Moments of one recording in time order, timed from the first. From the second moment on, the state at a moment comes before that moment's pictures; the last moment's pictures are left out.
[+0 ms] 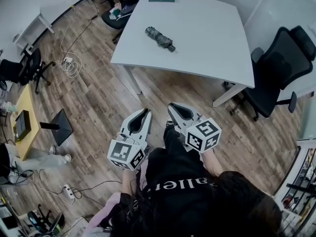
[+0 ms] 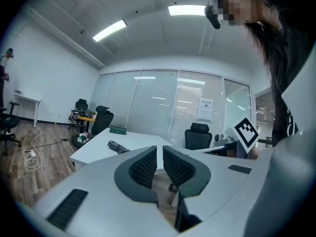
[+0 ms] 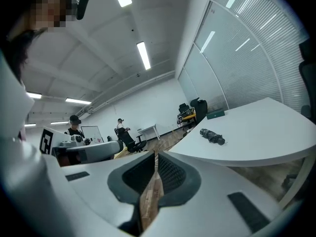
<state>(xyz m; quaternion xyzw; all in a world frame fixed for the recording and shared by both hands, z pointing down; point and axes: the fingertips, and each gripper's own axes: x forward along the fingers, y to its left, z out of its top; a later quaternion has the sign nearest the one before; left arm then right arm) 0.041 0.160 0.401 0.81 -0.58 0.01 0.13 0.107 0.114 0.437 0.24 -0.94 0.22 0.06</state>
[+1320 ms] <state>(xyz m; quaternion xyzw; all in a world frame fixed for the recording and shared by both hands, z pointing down) -0.006 -0.109 0.405 0.82 -0.56 0.05 0.14 0.049 -0.147 0.454 0.24 -0.94 0.25 0.07</state>
